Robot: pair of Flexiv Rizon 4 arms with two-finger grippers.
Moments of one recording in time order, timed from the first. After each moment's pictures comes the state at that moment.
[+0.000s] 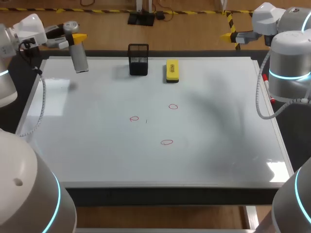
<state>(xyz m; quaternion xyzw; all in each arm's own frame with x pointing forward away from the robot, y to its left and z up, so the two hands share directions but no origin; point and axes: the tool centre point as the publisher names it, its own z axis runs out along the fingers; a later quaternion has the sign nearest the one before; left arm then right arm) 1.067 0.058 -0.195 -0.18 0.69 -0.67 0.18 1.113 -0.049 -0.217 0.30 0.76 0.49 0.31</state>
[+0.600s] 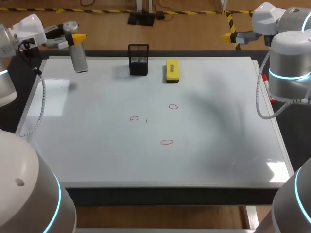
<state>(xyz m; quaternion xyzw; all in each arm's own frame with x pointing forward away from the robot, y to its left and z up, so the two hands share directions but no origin) 1.067 0.059 -0.196 -0.18 0.69 -0.68 0.18 1.110 -0.040 -0.220 0.28 0.77 0.49 0.30</state>
